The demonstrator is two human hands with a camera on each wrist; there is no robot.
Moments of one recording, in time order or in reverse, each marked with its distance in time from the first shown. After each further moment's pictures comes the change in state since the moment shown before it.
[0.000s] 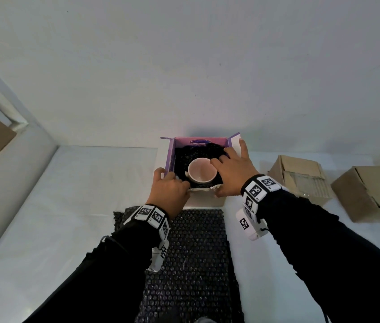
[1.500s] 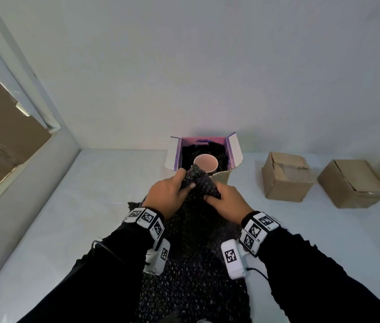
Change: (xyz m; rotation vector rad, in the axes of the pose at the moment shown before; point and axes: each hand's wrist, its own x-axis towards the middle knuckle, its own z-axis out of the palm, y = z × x) left_hand -0.078 0.020 -0.091 -0.514 0.063 -0.140; right_hand -0.113 -0.094 0.003 1.121 0.175 0.156
